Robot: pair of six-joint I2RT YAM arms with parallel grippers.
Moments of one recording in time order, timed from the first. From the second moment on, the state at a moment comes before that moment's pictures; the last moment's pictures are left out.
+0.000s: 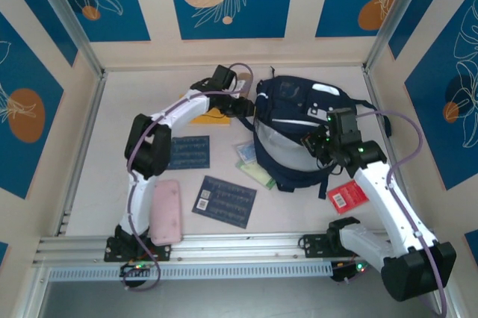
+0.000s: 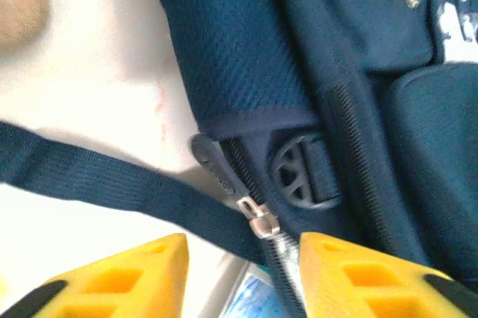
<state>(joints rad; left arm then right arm) -0.53 2.19 1.86 -0.60 0.45 -0.38 0.24 0.99 0.91 -0.78 -0.19 1.14</state>
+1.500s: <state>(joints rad) -0.50 1.34 0.93 -1.13 -0.25 -0.76 0.28 1.38 1.07 -0.67 -0.12 1.03</state>
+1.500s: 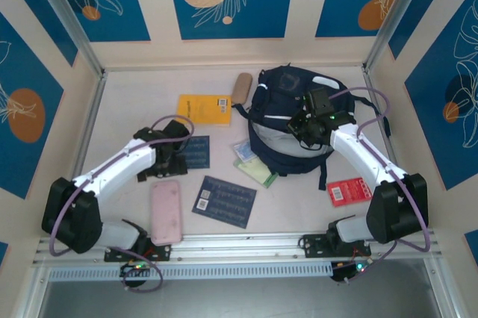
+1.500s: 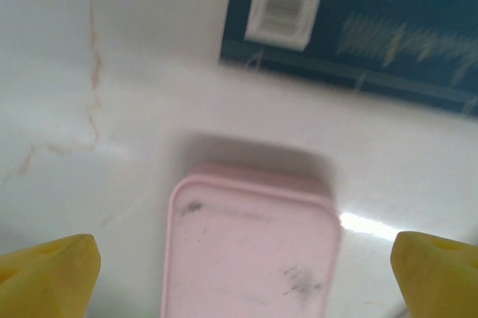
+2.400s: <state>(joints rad) -0.51 1.46 0.76 -0.99 -0.07 -0.81 0.27 1.36 1.03 -0.63 -0.19 1.02</state>
